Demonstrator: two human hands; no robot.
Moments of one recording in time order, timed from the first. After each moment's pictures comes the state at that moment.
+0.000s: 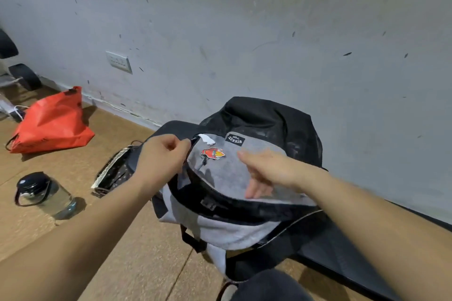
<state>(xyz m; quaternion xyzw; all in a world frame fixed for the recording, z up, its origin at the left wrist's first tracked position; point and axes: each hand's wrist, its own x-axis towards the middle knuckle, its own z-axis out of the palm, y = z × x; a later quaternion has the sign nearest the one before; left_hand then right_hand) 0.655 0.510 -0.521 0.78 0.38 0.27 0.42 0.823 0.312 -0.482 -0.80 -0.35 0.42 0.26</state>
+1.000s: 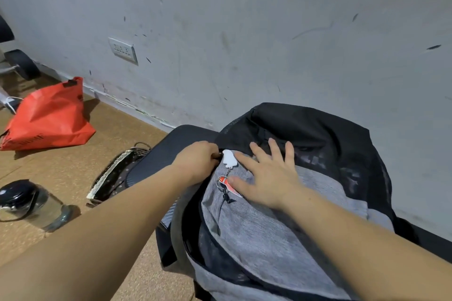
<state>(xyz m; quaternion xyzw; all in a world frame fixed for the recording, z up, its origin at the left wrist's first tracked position) 0.771 0.636 -0.628 0.95 0.23 0.02 0.19 0.862 0.441 -0.580 -0.87 -0.47 0.10 -0.04</state>
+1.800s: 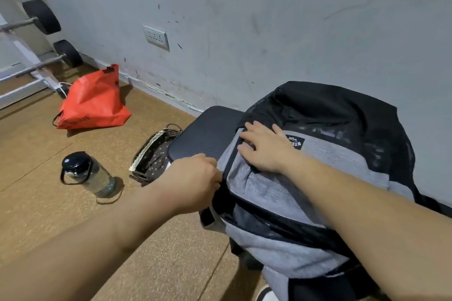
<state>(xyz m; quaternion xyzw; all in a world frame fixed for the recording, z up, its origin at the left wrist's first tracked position) 0.618 0.583 -0.580 0.99 0.11 -0.04 0.06 0.828 0.488 -0.585 -0.83 -0.54 0.16 0.04</state>
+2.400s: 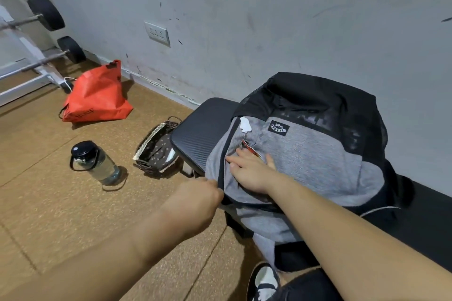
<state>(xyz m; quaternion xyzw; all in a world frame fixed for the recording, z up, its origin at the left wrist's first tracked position) 0.575 0.499 -0.576 0.98 0.14 -0.13 -0.01 0.754 0.435 -0.603 -0.82 -0.47 0.32 0.07</state>
